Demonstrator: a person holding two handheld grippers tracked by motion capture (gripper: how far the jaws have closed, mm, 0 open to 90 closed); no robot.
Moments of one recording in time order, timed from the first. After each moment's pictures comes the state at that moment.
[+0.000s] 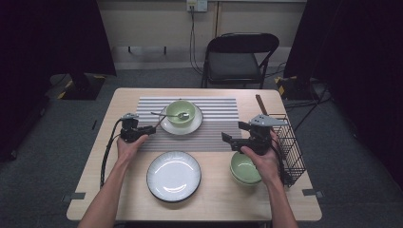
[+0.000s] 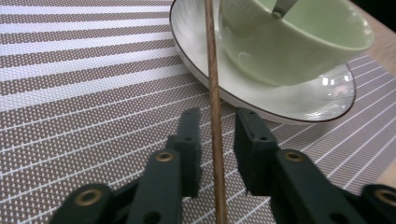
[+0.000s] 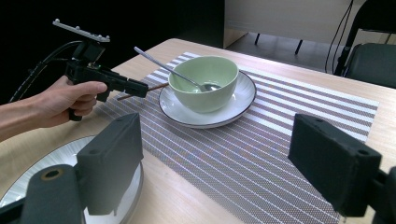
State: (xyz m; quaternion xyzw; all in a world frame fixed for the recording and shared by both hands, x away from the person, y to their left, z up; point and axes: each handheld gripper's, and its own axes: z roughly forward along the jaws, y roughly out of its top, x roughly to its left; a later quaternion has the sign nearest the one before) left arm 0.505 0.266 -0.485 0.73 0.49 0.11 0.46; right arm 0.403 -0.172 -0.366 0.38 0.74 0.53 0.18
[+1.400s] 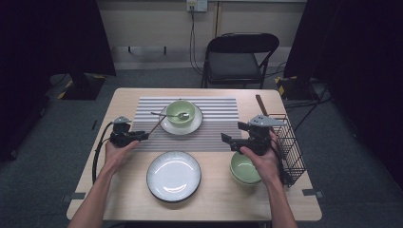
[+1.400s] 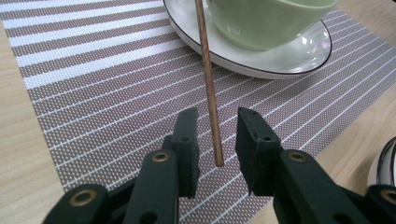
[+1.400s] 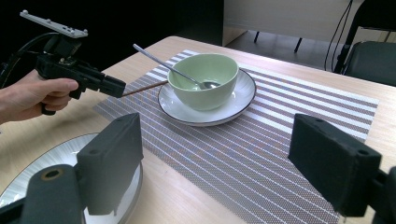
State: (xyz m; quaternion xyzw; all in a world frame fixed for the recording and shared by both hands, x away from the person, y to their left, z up) left arm 0.479 0.288 -0.473 0.77 0.46 0.11 0.44; right arm 0.402 -0.170 -0.367 0.38 0.74 0.52 0.18
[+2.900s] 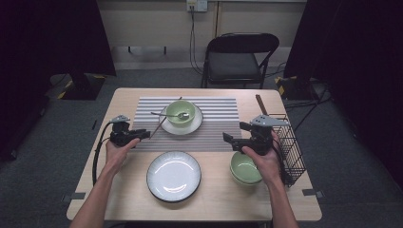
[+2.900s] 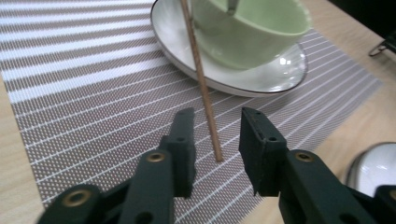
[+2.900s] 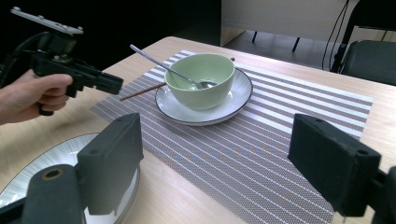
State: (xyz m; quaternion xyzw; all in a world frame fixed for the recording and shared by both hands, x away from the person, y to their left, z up) left arm 0.474 0.288 -0.461 0.75 0.45 0.10 0.47; right arm 0.402 -0.176 -0.367 0.38 0.74 0.52 0.18
